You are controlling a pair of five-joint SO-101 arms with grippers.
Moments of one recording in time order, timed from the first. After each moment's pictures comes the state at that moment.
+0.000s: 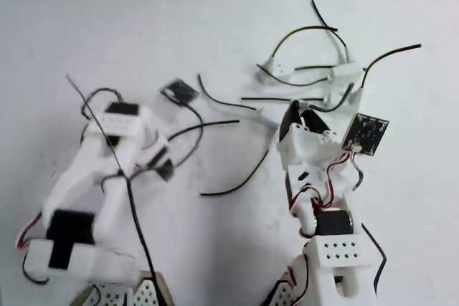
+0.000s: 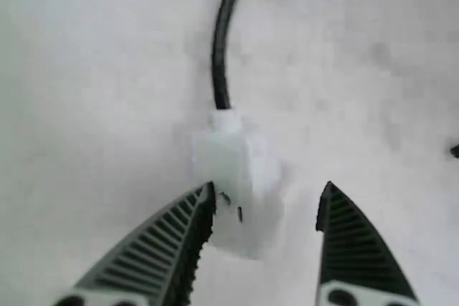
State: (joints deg) left arm -2.3 4.1 30.4 65.5 -31.9; right arm -6.7 -67.8 83.0 9.3 -20.8
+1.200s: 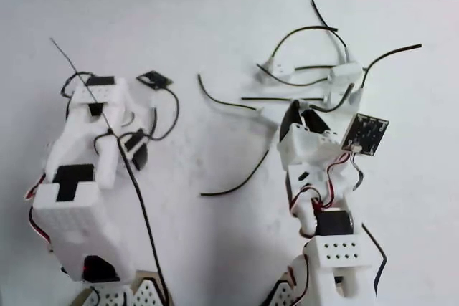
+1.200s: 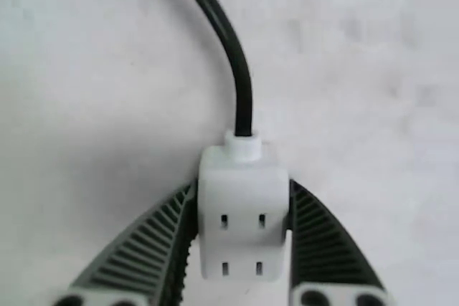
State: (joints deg) left arm -8.2 22.5 11.4 75.5 -38.6; right arm -6.7 -67.8 83.0 9.2 -20.5
